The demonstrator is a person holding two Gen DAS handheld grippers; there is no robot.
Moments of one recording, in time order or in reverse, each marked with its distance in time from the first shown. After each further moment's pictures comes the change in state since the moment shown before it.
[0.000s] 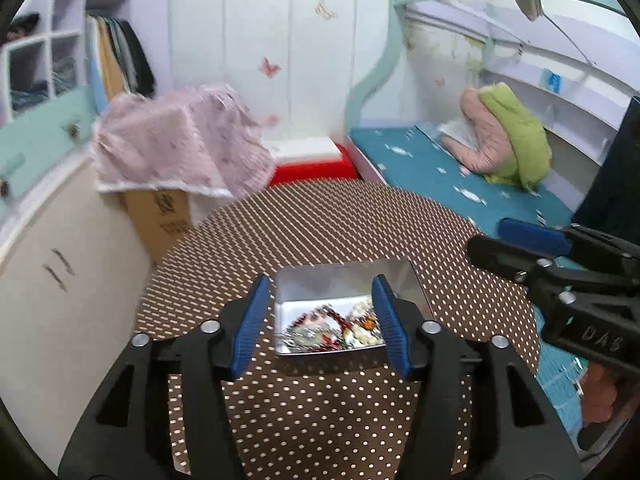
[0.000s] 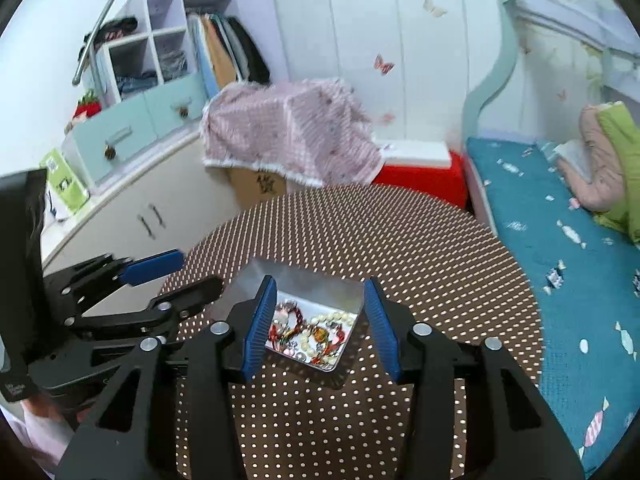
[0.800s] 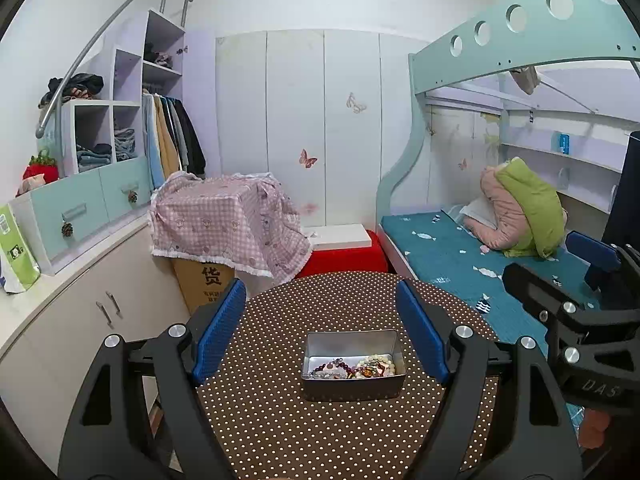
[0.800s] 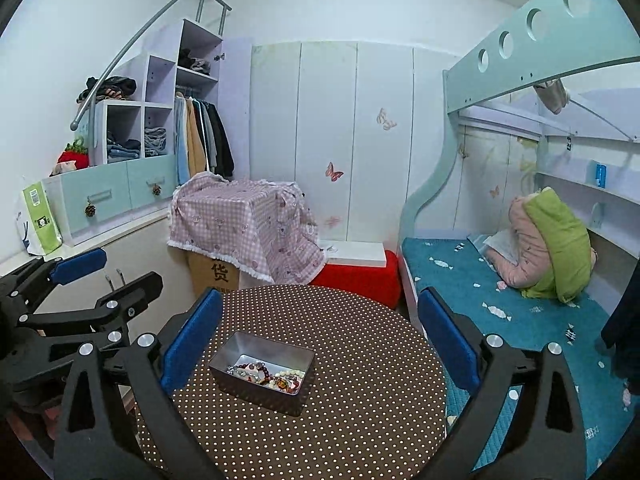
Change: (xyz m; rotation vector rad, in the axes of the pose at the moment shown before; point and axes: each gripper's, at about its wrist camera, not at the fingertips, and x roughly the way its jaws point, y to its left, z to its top) left arm -0.146 -0.025 0.006 -0.021 -0.308 0.132; right arm -0.122 0.036 -0.005 -0.080 -0.351 -0.221
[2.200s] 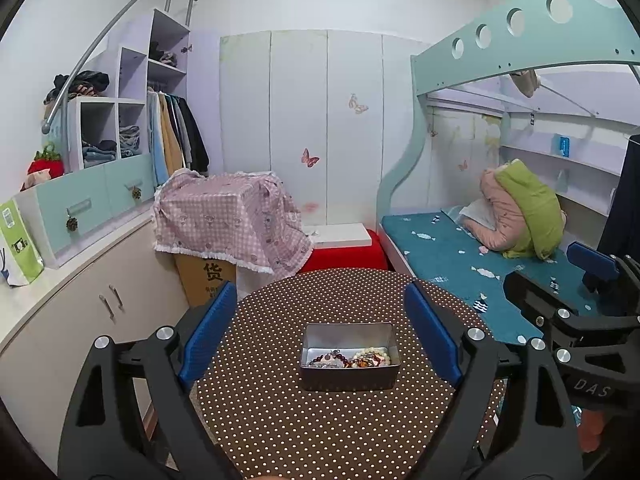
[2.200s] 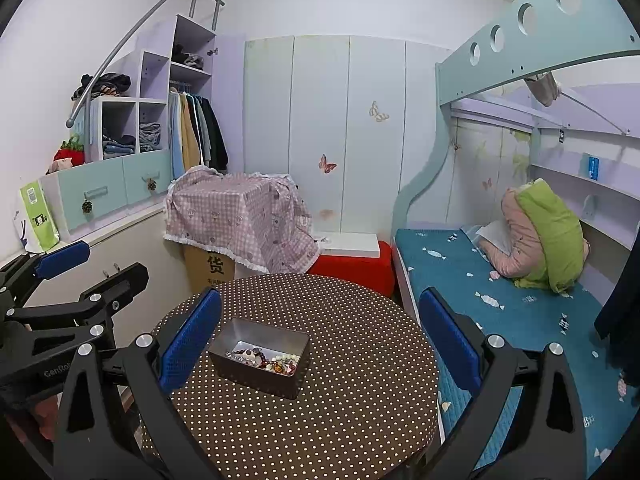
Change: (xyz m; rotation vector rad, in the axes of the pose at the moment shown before) left arm -0.020 0.004 -0.008 -0.017 0.003 0.006; right arm -0.017 -0.005 -0.007 0.015 0.029 -0.021
